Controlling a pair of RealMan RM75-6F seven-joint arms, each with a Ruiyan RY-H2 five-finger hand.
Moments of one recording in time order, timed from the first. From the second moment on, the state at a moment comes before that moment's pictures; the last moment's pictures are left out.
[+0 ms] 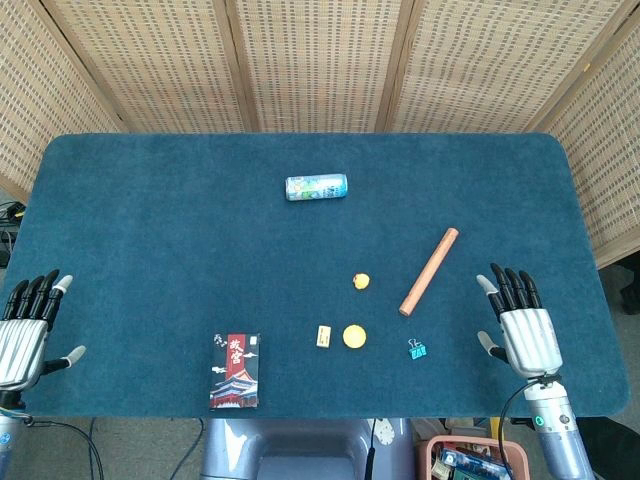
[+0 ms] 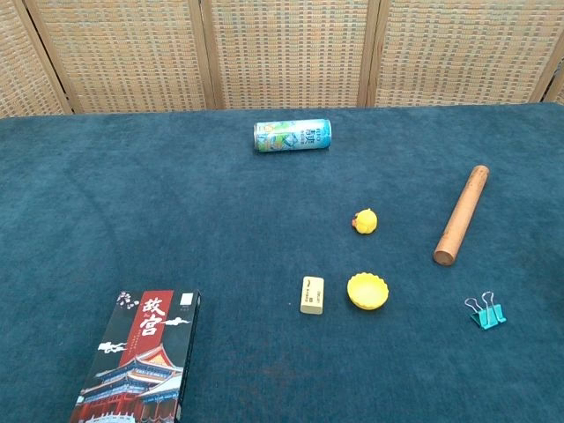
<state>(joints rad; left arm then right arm) -0.10 -1.19 -0.04 -1.58 1.50 1.49 0.14 0.23 -1.34 0.06 -1.56 -1.49 1.47 -0.29</state>
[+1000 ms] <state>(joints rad) -0.09 -1.18 -0.04 -1.58 1.52 1.52 0.12 0.23 -1.36 0.09 -1.56 -1.51 1.47 -0.28</state>
